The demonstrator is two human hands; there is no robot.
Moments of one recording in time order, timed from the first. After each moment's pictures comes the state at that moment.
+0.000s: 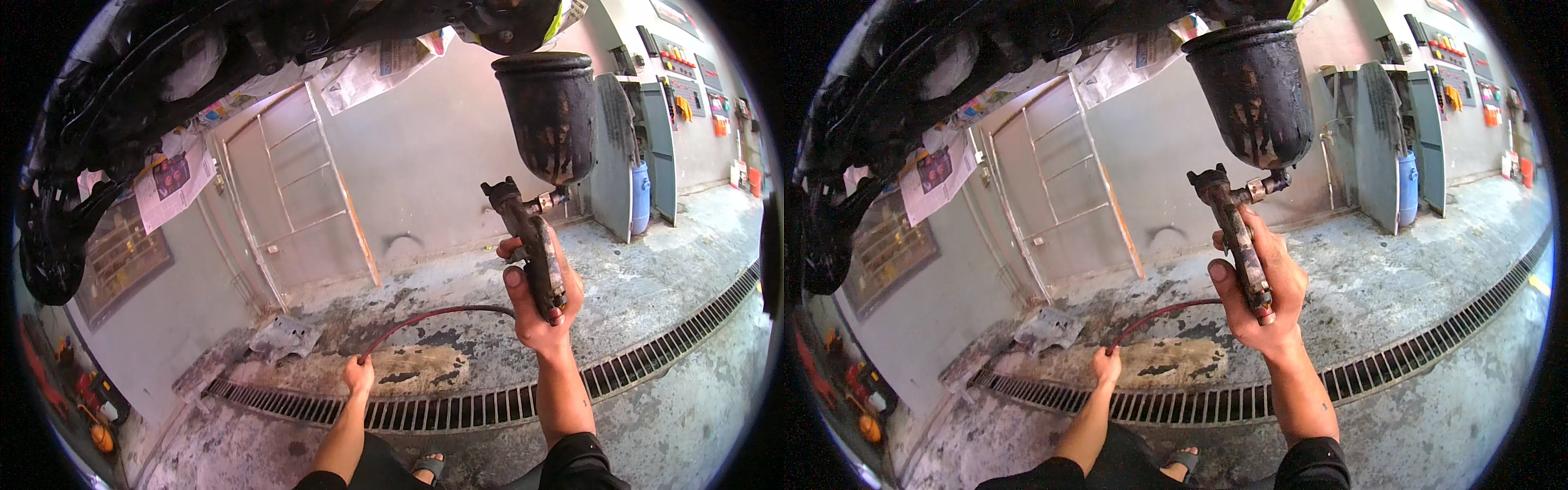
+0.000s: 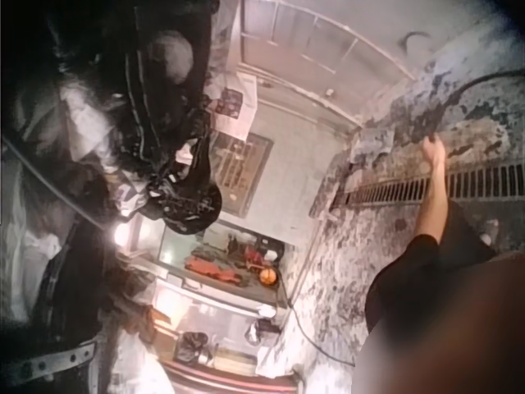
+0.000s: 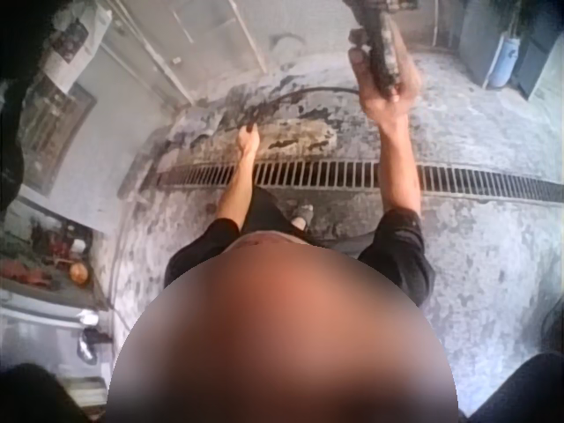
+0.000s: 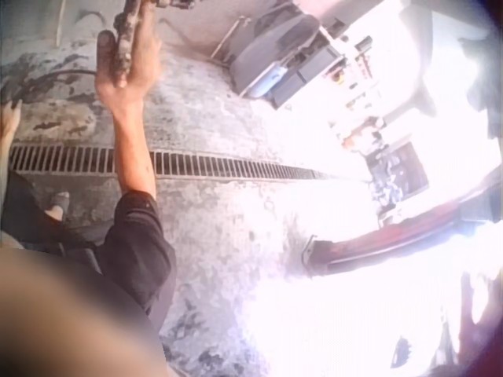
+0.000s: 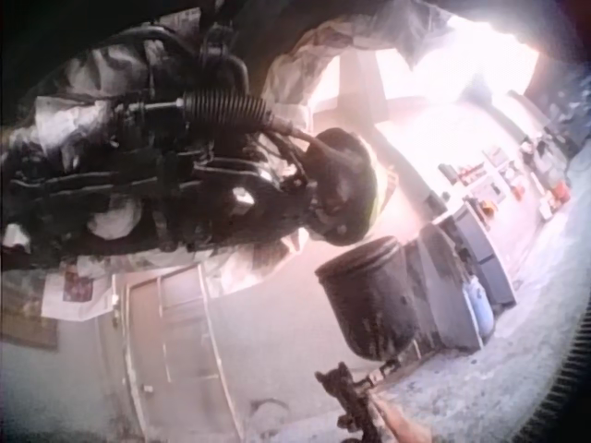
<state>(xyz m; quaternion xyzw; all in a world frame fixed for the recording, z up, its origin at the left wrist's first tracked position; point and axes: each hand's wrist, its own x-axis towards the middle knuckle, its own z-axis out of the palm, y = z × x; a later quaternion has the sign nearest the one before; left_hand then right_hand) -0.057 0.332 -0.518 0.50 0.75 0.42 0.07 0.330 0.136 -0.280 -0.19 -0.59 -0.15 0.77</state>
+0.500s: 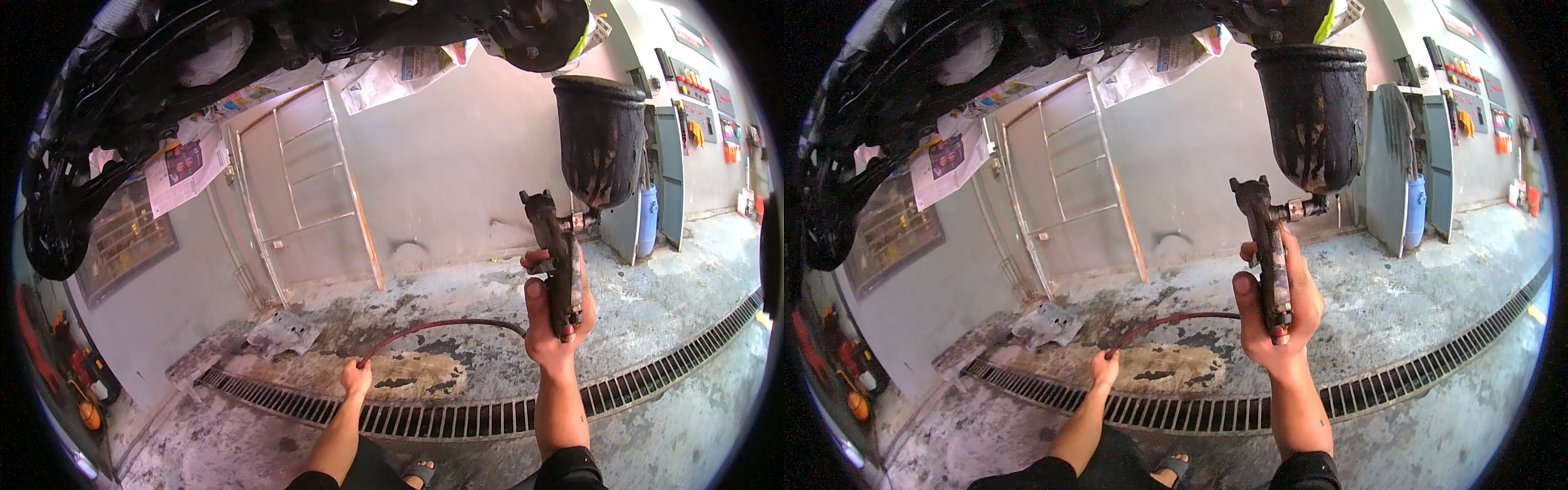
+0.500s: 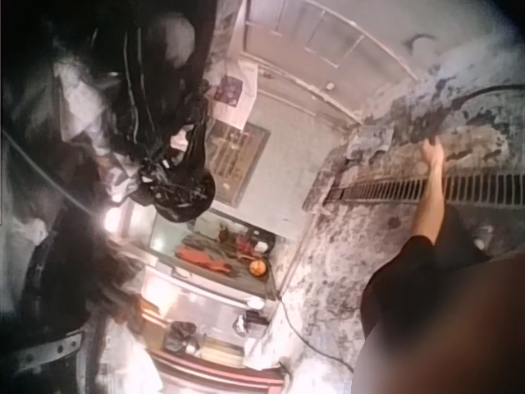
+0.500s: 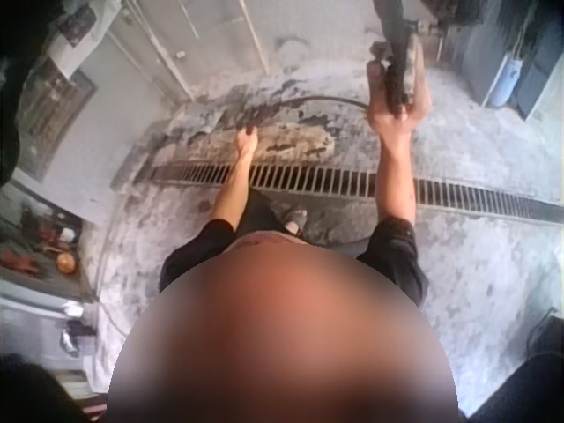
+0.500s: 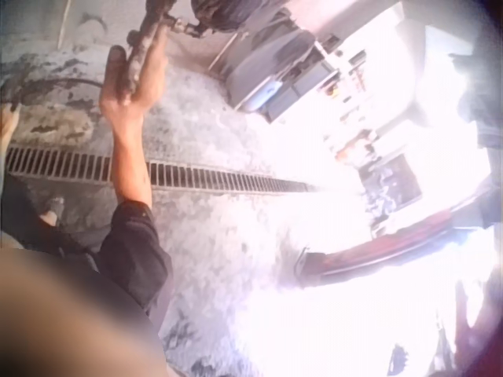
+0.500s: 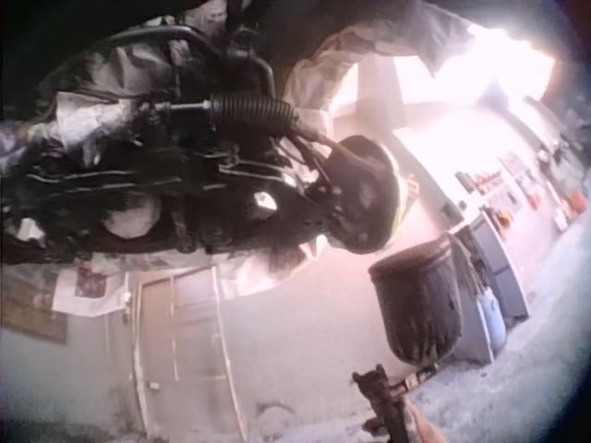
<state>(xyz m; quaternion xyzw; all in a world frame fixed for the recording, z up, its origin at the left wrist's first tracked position) -0.069 0.339 -0.525 0.52 0.75 0.41 0.04 0.325 0.140 -0.279 -0.17 -0.55 -0.17 0.80</state>
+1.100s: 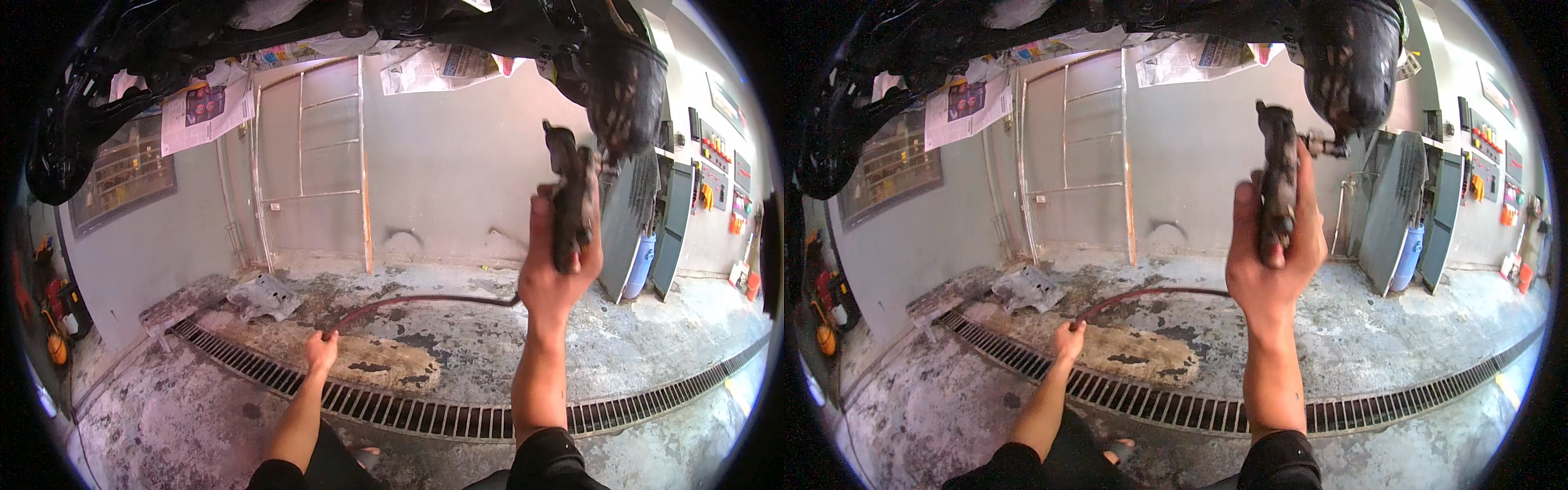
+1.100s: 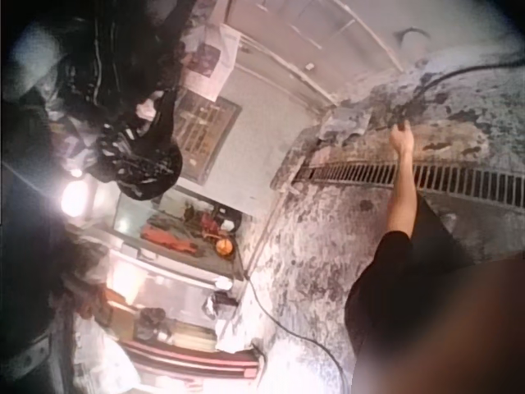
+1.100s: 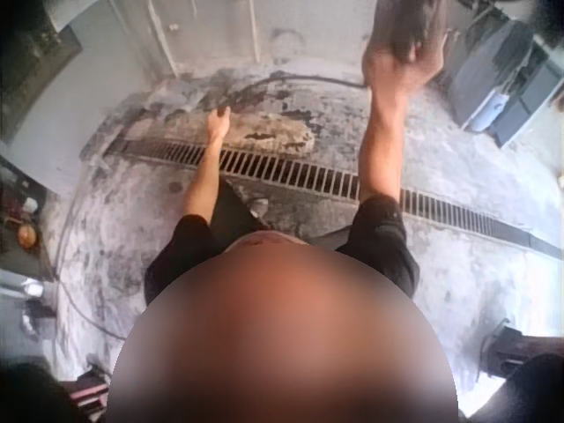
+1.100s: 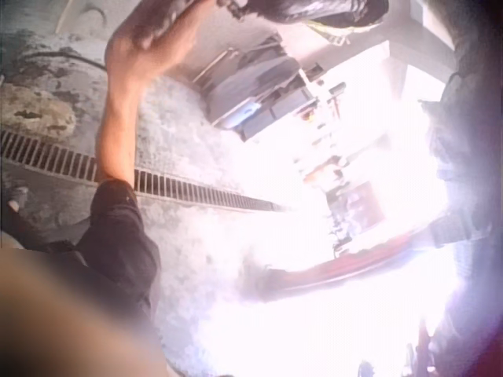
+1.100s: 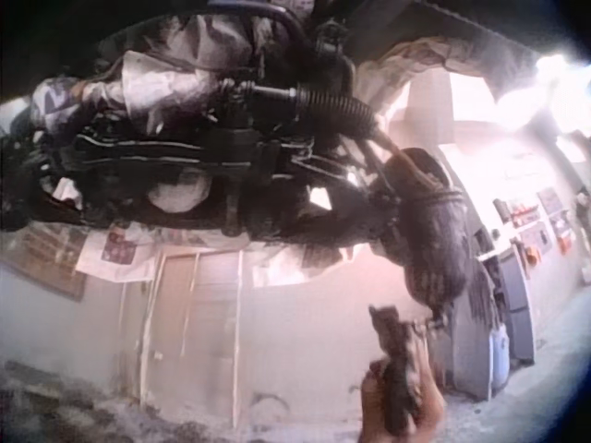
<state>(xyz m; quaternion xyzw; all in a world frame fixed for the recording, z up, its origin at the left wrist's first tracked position) -0.099 0.304 -0.483 0.48 0.72 0.50 0.04 0.281 0.152 -0.184 -0.12 -0.52 -0.18 0.83</state>
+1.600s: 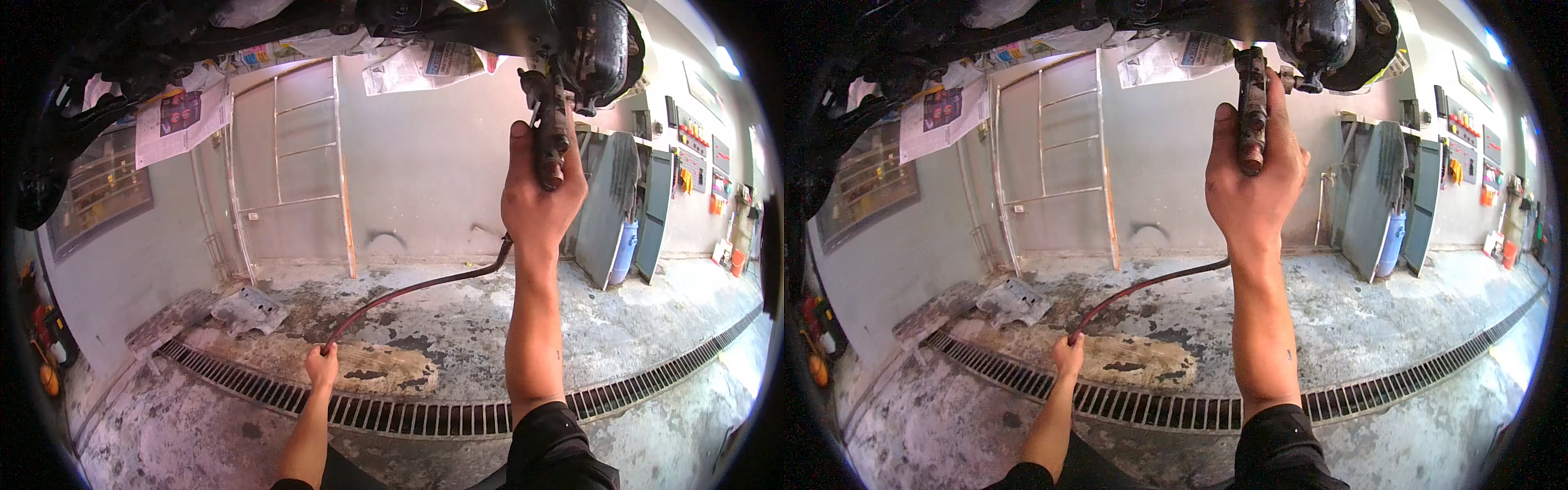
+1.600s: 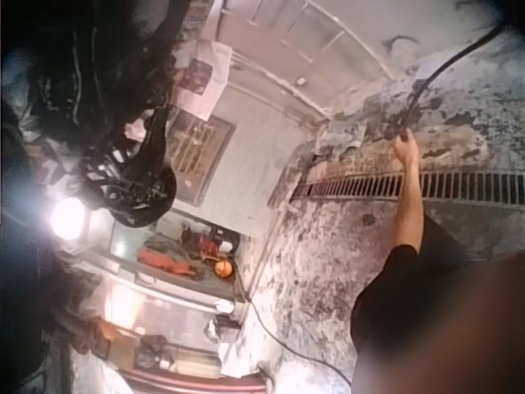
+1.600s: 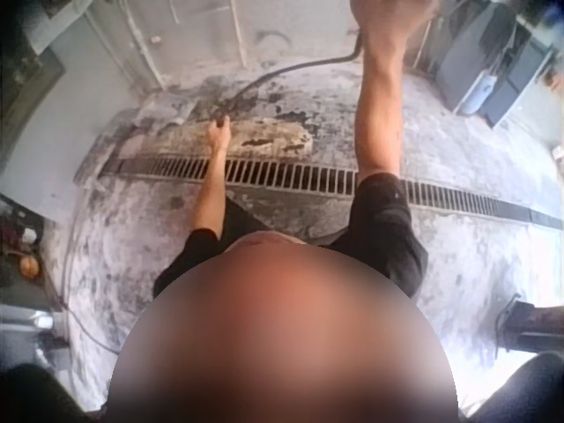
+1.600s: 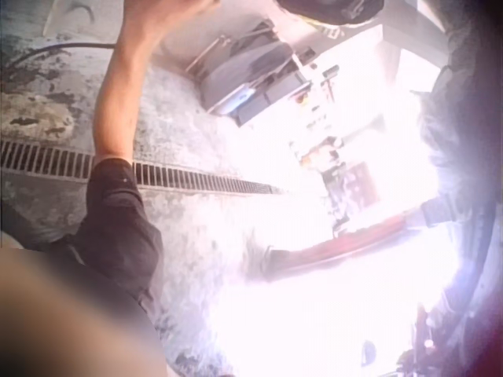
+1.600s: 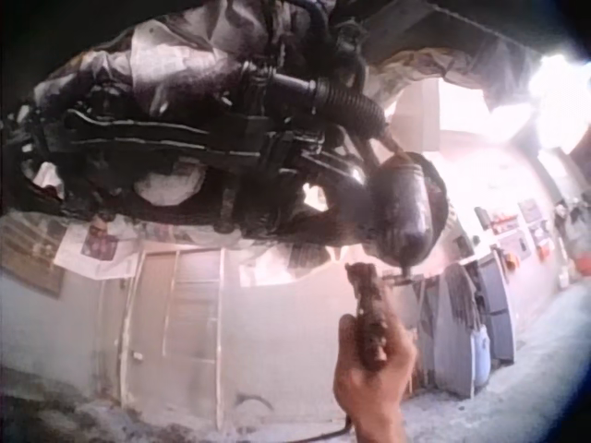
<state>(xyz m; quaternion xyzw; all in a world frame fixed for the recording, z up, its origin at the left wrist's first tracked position) -0.110 0.314 -0.490 0.48 0.70 0.53 0.08 0.241 0.189 -0.117 -0.15 -0.47 -0.27 0.82</state>
